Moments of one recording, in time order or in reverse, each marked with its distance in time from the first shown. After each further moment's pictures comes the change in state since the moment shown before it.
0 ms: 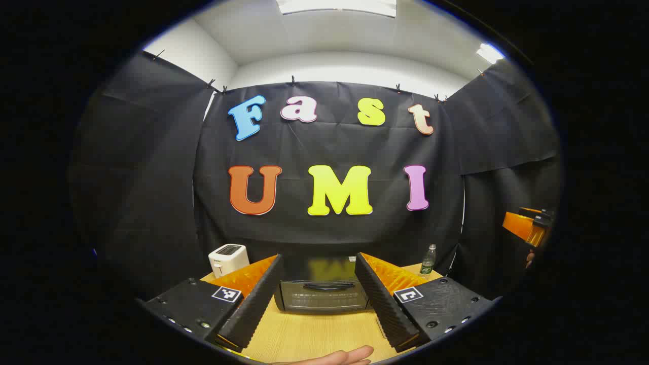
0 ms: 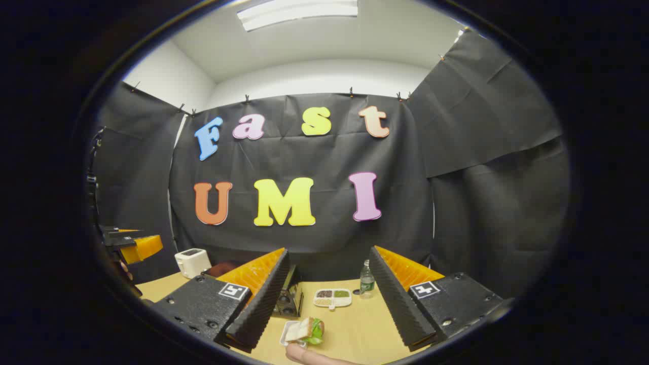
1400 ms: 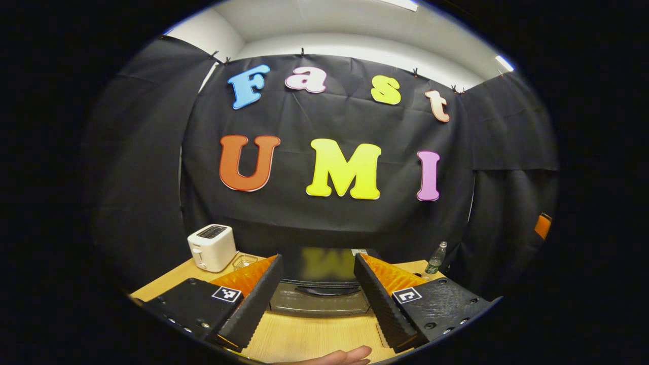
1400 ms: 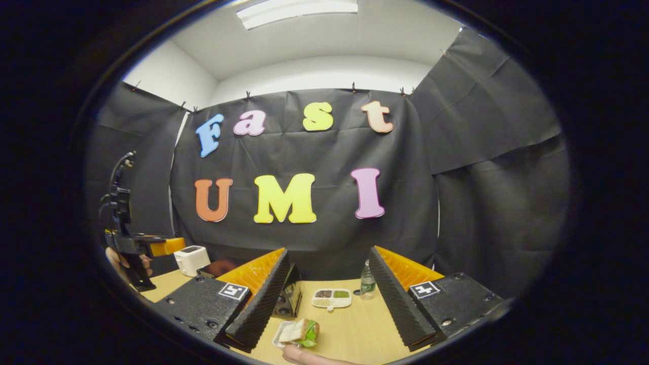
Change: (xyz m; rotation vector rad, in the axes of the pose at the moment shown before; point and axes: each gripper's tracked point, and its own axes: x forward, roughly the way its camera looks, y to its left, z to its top) left arm 0.131 0.000 -0.062 -0.081 0.148 -0.049; right arm 0.027 -0.012 -0.016 -0.001 0.020 0.048
